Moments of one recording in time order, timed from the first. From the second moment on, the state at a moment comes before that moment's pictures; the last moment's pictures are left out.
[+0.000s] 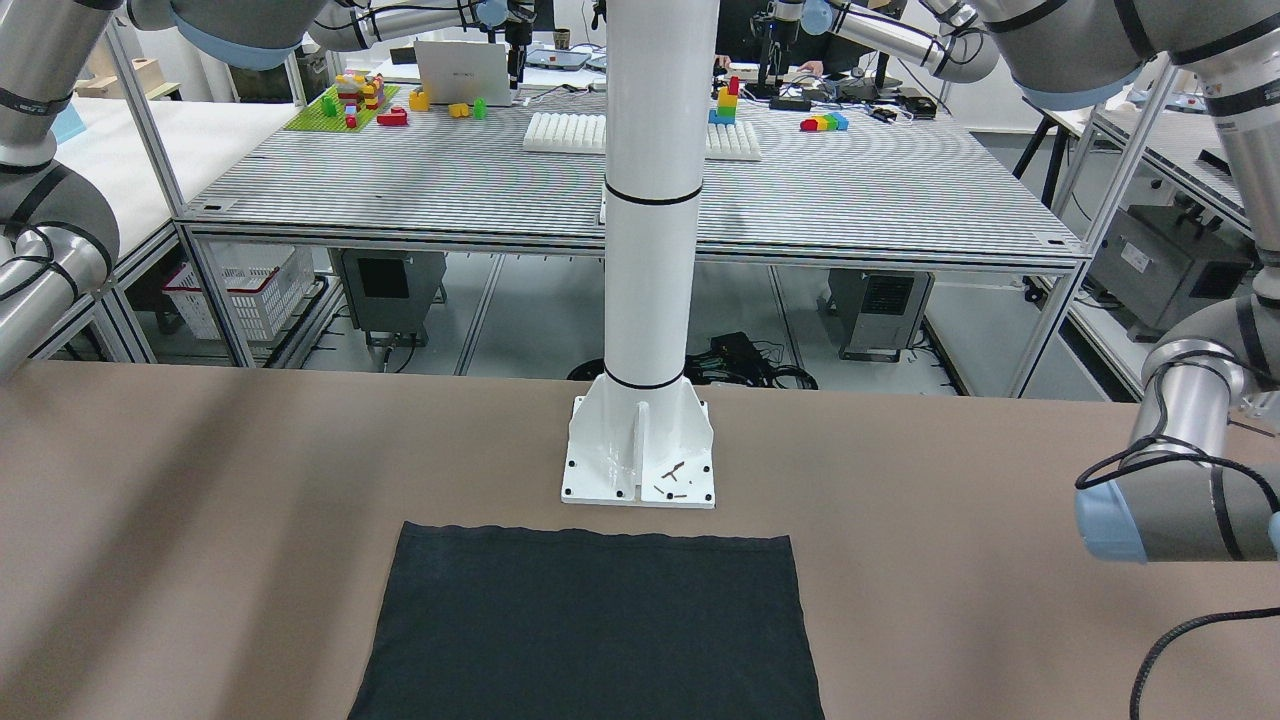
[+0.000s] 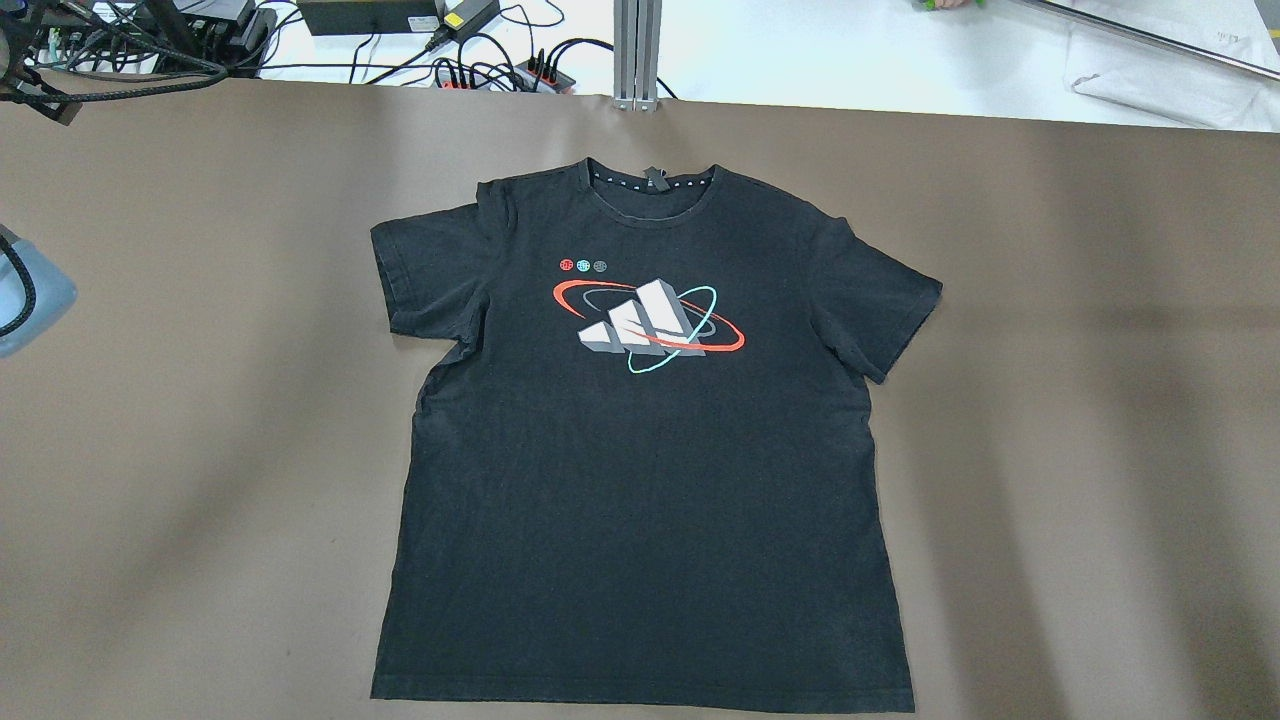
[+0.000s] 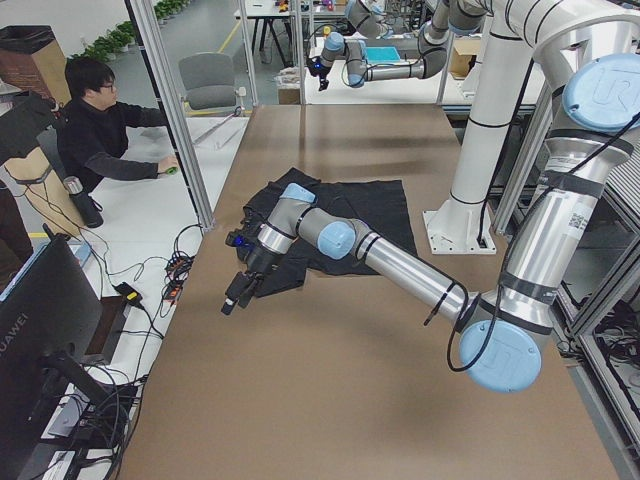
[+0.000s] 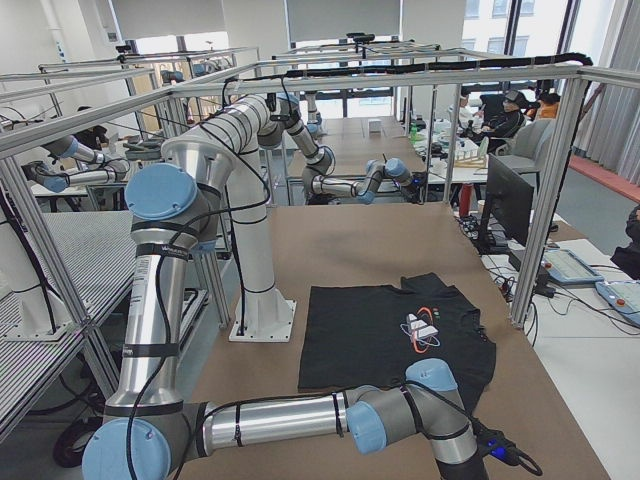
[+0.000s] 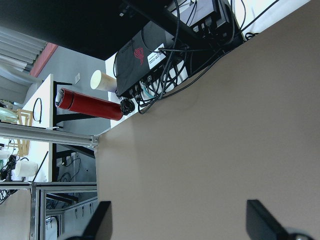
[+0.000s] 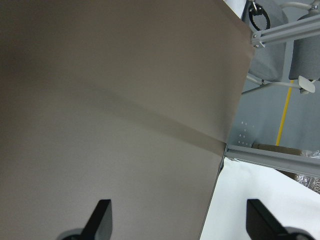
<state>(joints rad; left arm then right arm) -1.17 -1.96 -1.75 -1.56 -1.42 -0.25 1.49 -1.54 1.68 -1.33 1.77 -0.16</state>
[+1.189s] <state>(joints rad) -1.37 -1.86 -1.74 -1.53 -1.40 -0.14 1.47 -1.53 1.68 -1.33 1.77 -0.16</state>
